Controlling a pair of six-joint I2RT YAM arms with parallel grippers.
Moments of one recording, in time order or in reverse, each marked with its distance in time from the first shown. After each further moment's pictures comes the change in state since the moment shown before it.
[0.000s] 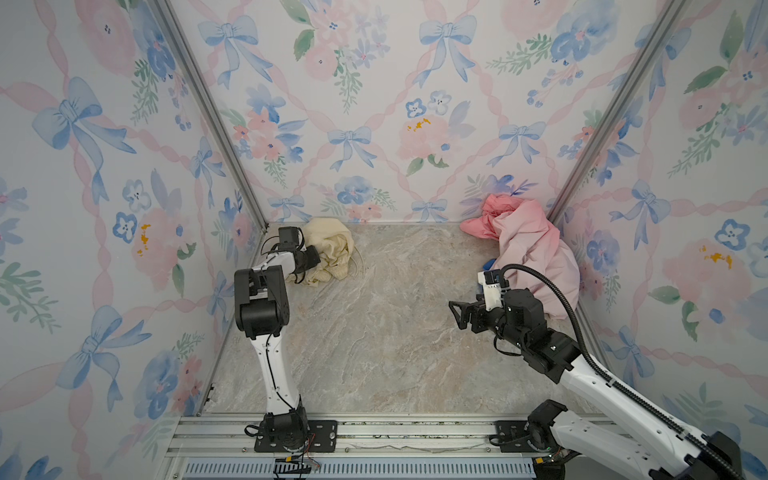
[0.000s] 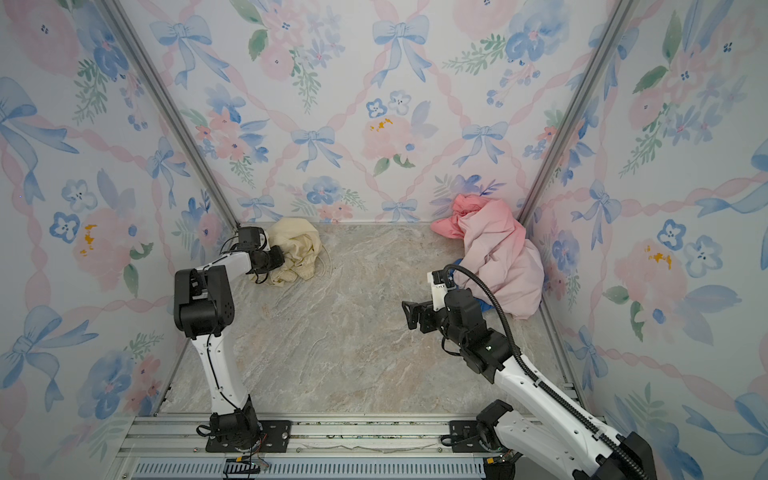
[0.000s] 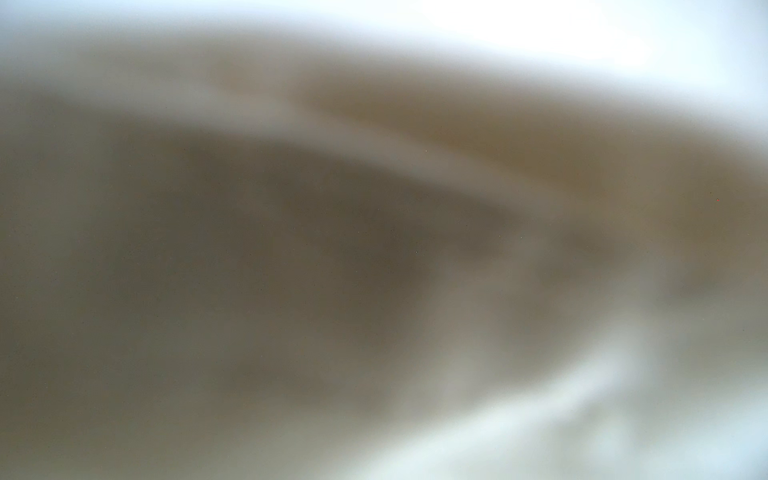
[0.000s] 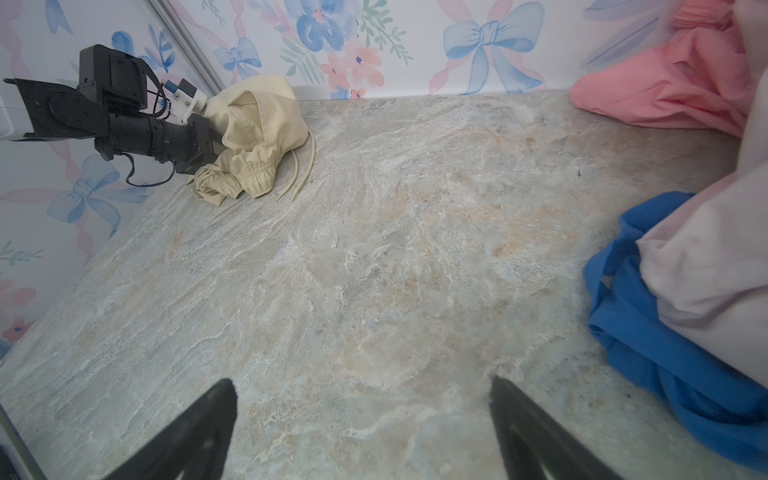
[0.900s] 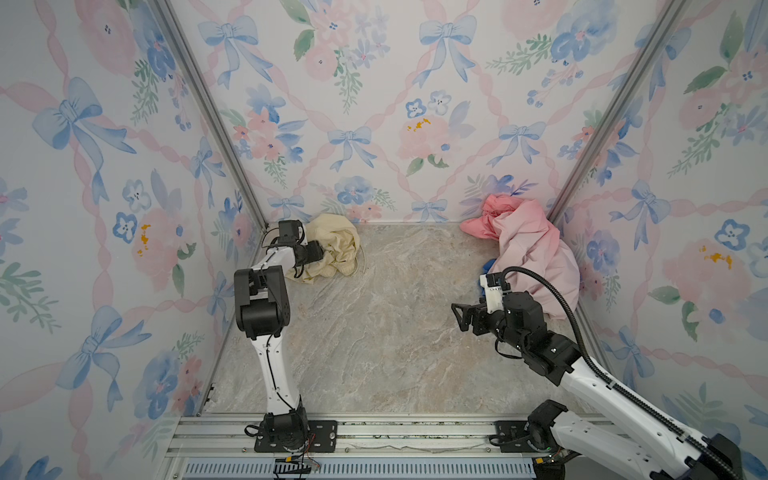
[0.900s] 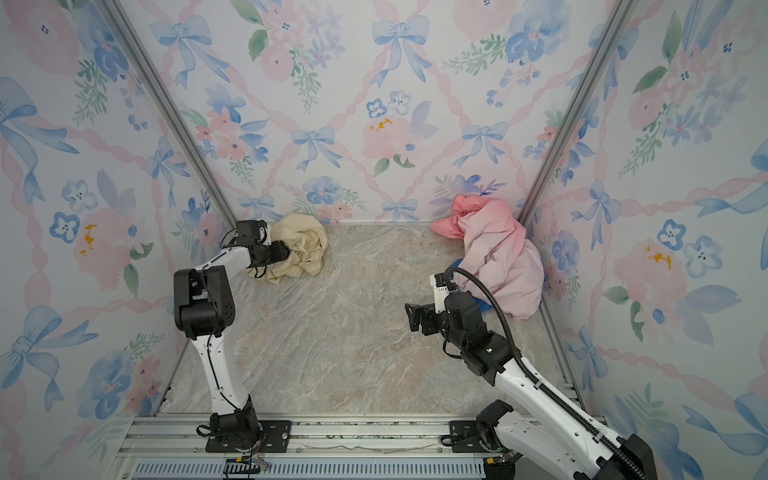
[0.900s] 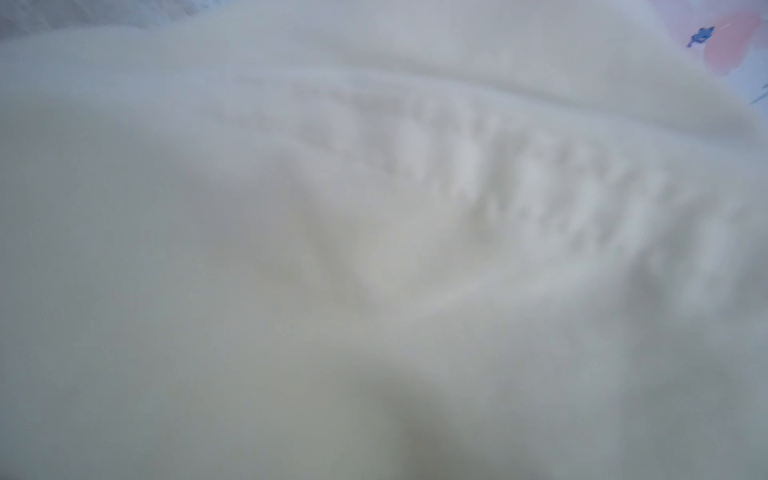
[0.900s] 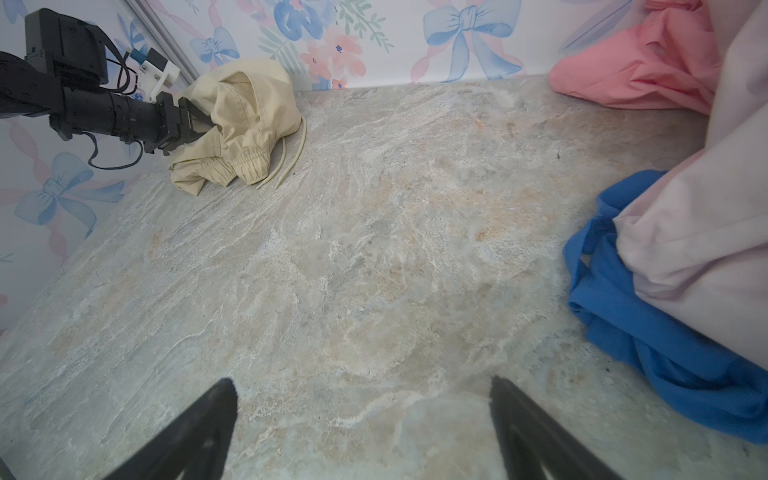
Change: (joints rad) left arm -0.009 -0.031 0.057 -0.057 -0.020 0.132; right arm -0.001 0.000 -0.018 -0.011 0.031 0.016
